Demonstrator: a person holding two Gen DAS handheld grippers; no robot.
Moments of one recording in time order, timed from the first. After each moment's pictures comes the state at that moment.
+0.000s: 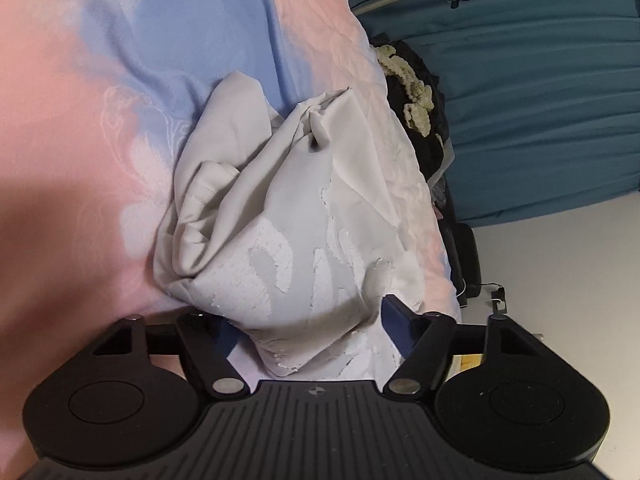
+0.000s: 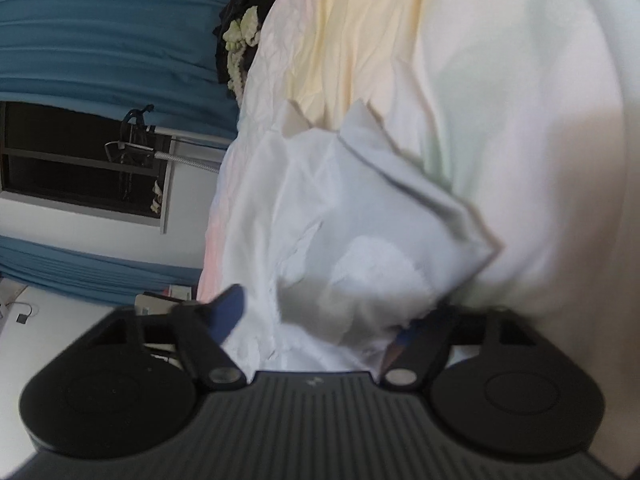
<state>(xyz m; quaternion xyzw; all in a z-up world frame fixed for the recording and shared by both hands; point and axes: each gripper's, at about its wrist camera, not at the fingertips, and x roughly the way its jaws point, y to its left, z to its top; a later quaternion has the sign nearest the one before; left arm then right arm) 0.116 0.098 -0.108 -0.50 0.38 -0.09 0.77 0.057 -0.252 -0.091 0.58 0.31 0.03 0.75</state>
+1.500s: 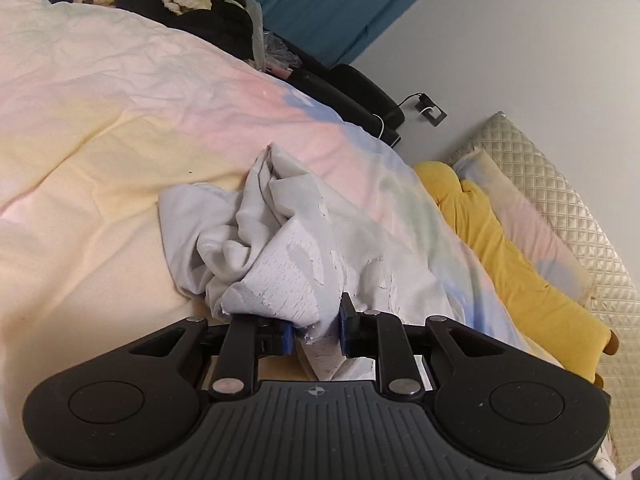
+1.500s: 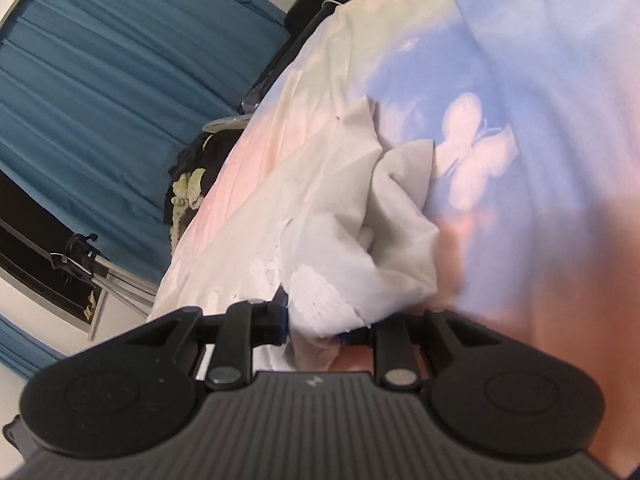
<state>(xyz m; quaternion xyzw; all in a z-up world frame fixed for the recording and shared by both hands) 0.283 -0.239 -0.109 -0.20 0.38 -0.34 0.84 0.087 -0.561 -0.107 0.48 0.20 -0.12 0.84</state>
